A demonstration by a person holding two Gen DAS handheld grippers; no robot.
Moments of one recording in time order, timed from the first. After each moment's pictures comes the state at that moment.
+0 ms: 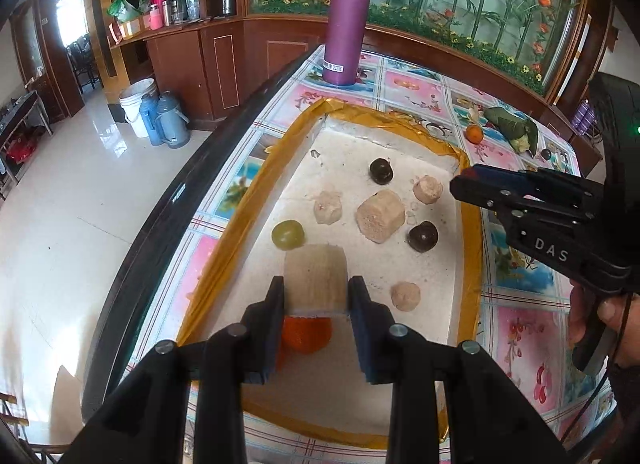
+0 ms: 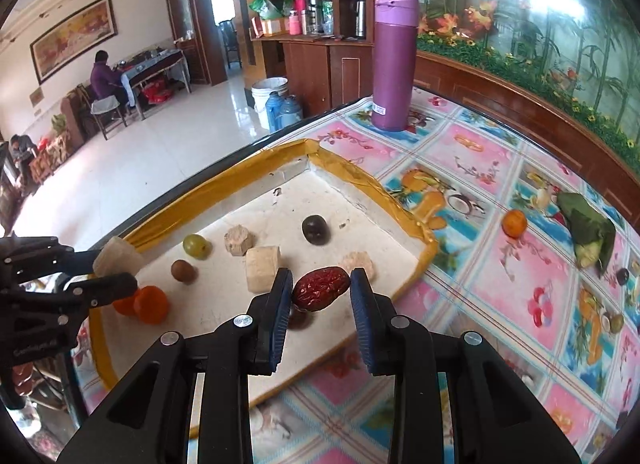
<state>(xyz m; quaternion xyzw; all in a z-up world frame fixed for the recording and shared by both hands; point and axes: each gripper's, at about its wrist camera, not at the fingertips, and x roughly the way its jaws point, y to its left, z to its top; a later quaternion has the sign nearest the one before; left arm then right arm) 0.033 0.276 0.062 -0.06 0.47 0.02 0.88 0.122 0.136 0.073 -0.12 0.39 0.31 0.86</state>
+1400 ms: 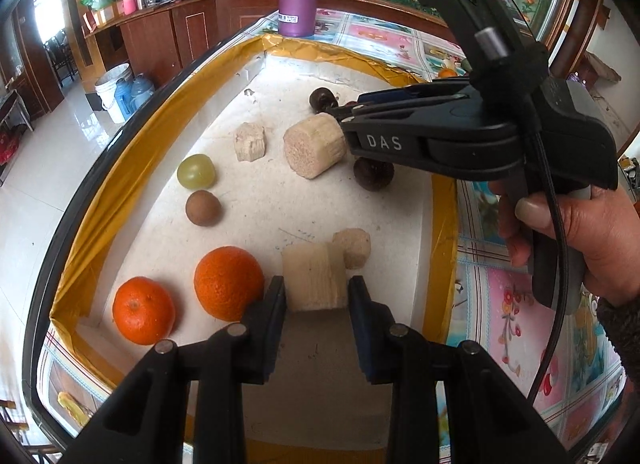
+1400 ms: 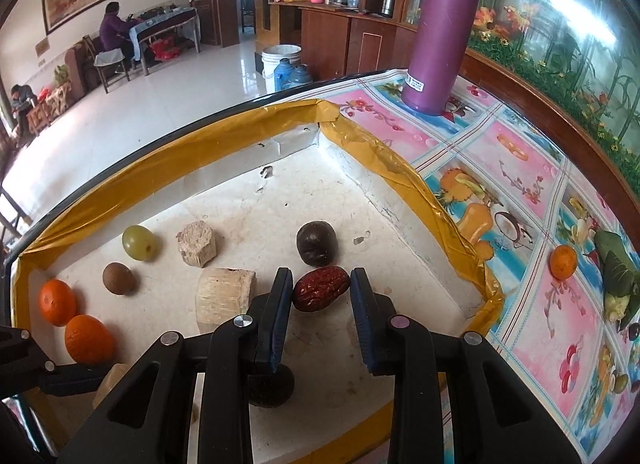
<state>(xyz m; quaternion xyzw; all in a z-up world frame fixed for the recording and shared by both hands) 0.024 0.226 0.018 -0.05 0.50 -0.01 0.86 0.152 0.179 0.029 -0.20 0.41 0.32 0.83</state>
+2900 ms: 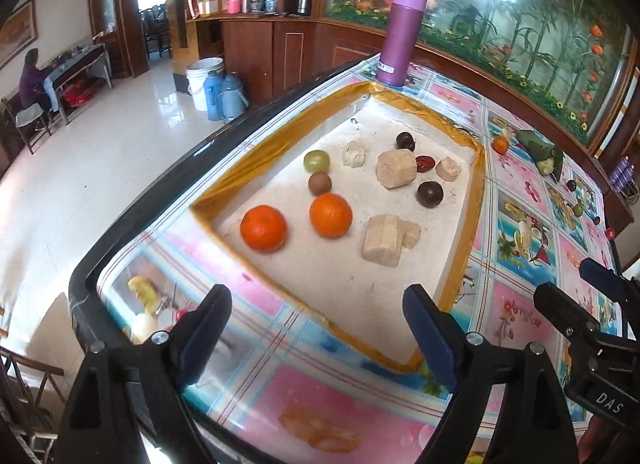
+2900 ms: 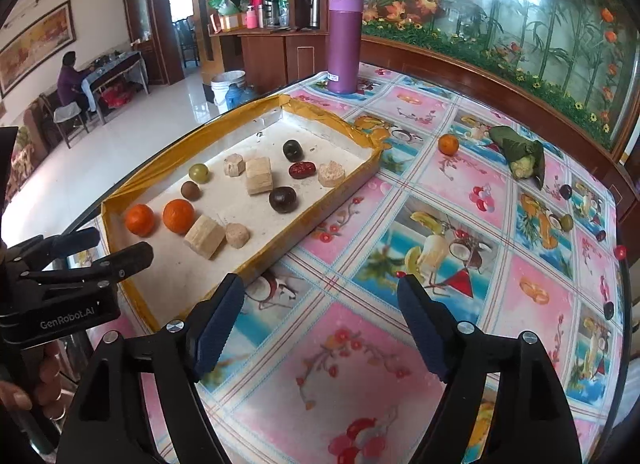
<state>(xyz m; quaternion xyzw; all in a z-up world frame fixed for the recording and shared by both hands) -0.048 0.249 0.050 -0.12 0.44 0.14 0.88 0.004 0.078 0.079 -0.11 0.40 0.22 0.88</state>
